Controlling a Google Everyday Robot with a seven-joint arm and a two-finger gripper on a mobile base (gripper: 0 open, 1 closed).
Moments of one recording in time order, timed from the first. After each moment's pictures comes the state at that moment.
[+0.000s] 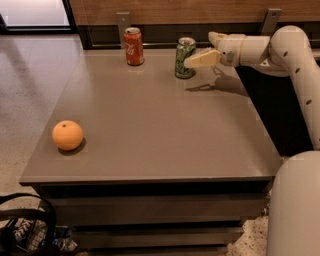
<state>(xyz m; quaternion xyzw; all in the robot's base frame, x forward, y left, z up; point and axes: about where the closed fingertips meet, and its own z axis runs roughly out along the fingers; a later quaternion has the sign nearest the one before) 0.803 -0.137 0.907 -0.39 0.66 0.29 0.58</state>
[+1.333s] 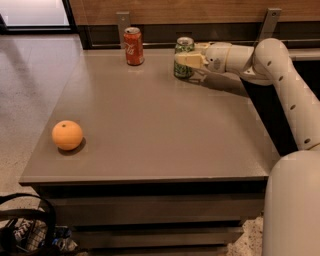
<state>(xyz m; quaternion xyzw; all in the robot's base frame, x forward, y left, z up) 0.816 -0.106 0.883 -0.37 0.64 0.32 0.59</state>
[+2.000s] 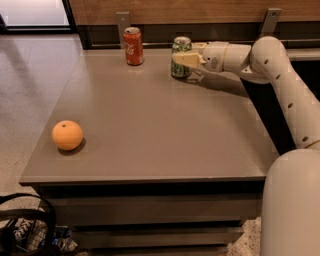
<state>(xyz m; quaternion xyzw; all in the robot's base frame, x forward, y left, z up) 0.815 -0.096 0.886 -0.38 0.65 0.33 0.58</state>
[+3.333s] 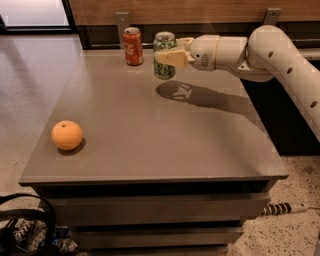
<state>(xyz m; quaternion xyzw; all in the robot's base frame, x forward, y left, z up) 0.722 -0.031 0.939 -0.41 0.63 0.35 0.56</state>
